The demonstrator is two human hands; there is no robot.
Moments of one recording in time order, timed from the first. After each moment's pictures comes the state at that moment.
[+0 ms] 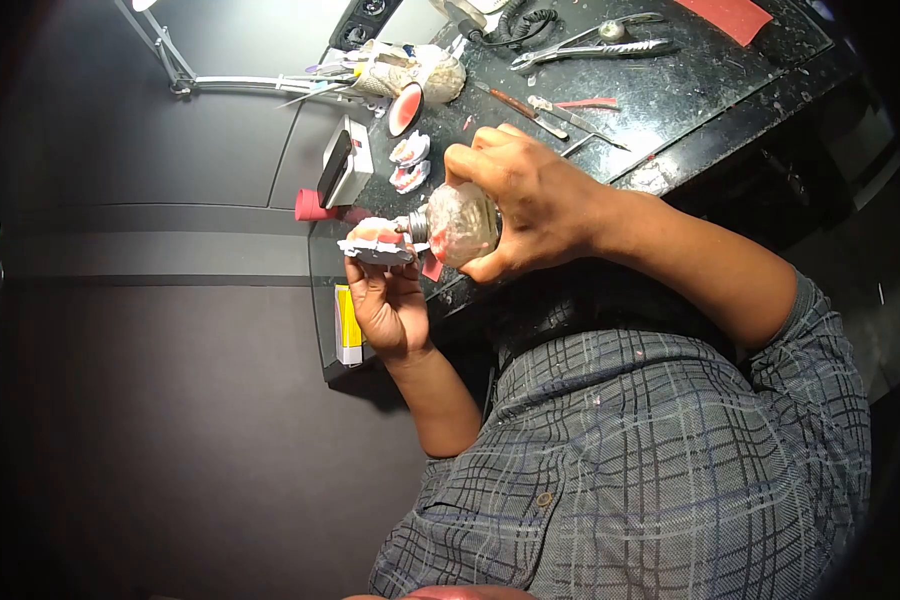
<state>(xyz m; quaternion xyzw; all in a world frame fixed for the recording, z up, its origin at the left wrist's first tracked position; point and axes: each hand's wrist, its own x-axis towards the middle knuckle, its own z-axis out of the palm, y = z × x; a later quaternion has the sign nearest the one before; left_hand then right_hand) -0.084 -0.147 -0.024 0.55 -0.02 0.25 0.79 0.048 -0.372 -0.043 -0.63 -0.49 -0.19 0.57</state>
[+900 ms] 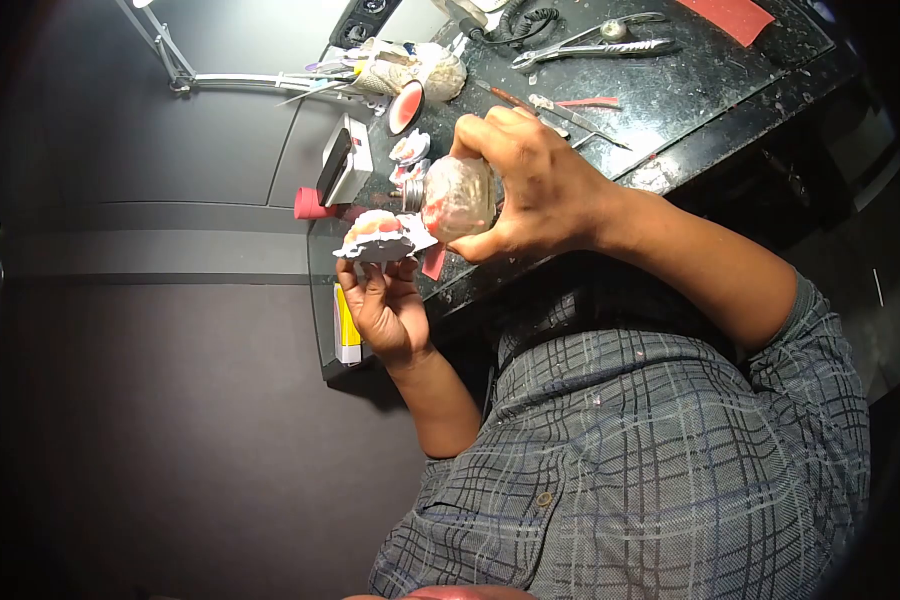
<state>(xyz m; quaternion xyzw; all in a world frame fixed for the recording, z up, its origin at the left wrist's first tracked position) -0.090 -0.143 -0.029 0.57 -0.03 0.29 0.77 0.048 -0.373 -0.040 -0.65 -0.42 -0.21 0.60</state>
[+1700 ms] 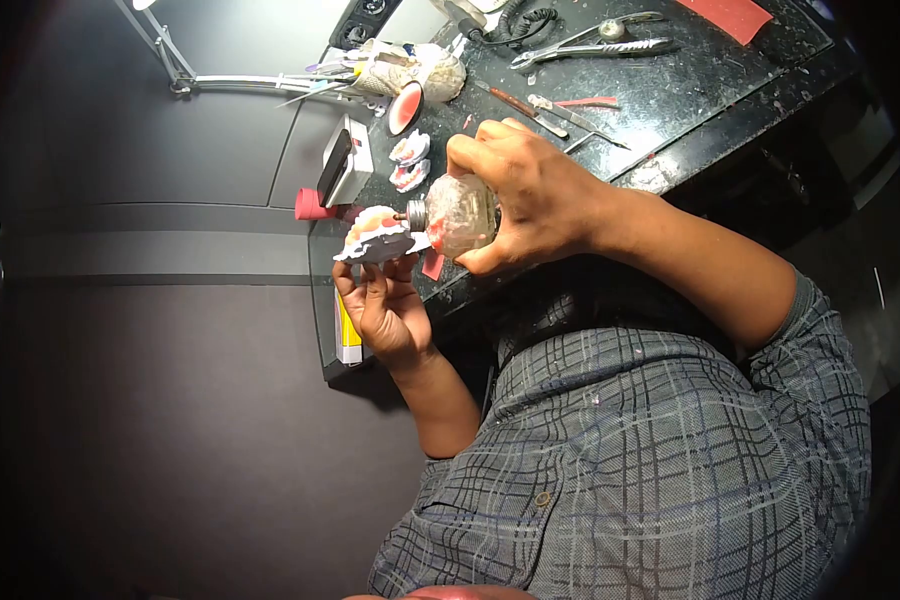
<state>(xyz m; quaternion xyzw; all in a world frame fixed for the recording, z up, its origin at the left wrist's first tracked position) -0.087 -0.161 -0.022 0.60 -0.06 0.32 0.73 0.047 -0.371 -0.043 -0.64 -0.46 -0.19 0.58</state>
